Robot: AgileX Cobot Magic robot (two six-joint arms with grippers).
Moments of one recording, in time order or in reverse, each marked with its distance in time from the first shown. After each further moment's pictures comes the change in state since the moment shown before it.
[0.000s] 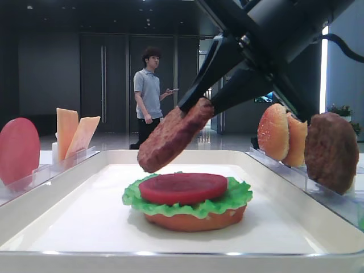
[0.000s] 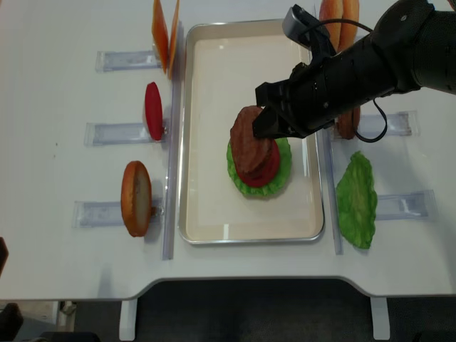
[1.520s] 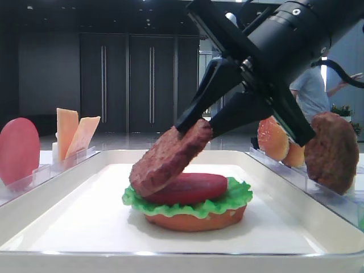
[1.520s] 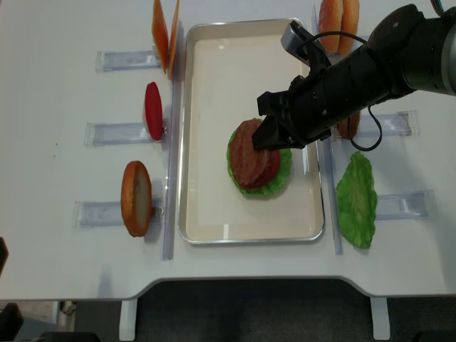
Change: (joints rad) left arm 0.000 0.000 0.000 0.000 0.000 0.000; right arm -0.019 0.077 0.001 0.052 0.066 -0.067
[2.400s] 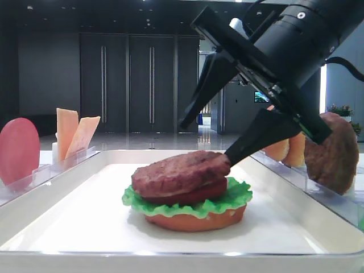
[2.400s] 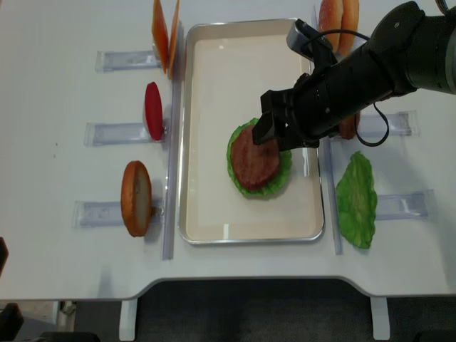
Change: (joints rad) left arm 0.000 0.000 0.000 0.000 0.000 0.000; right arm 0.000 -0.021 -0.001 -0.127 -0.071 0.131
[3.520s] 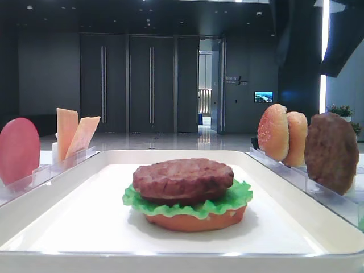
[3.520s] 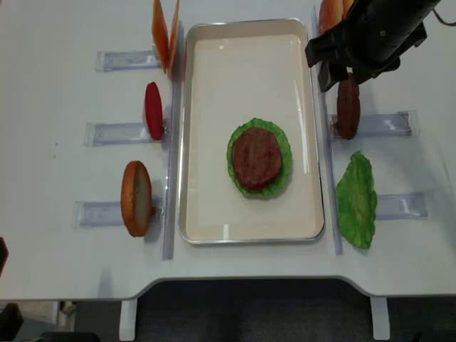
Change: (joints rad) left arm 0.000 0.000 0.000 0.000 0.000 0.000; right arm -0.010 -0.176 -0.329 -0.961 0.345 0.670
